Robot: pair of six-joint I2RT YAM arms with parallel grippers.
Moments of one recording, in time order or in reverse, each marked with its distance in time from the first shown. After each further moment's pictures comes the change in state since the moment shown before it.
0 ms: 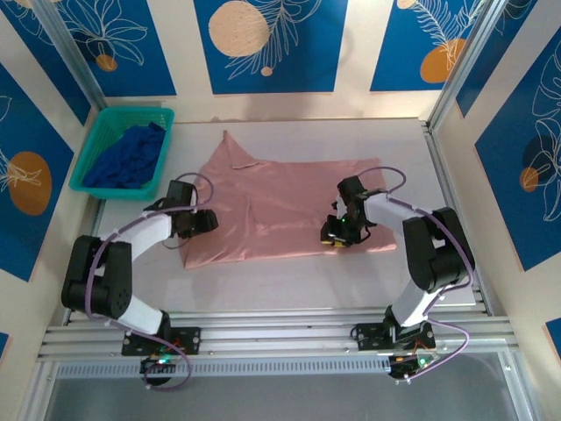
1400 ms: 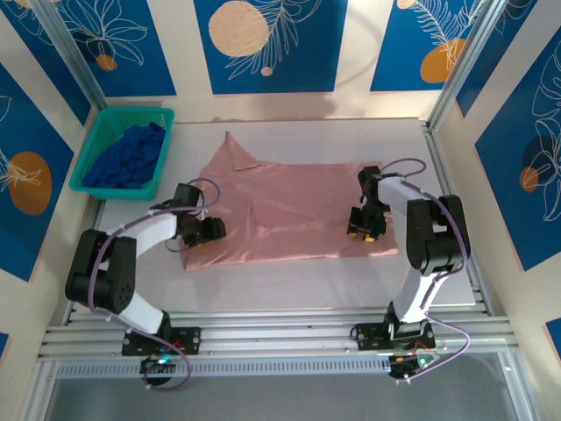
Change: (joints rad) left arm -0.053 0.021 -0.030 -0.090 0.134 -0.004; right arm -0.187 0.120 0.151 -0.246 0.262 -0.039
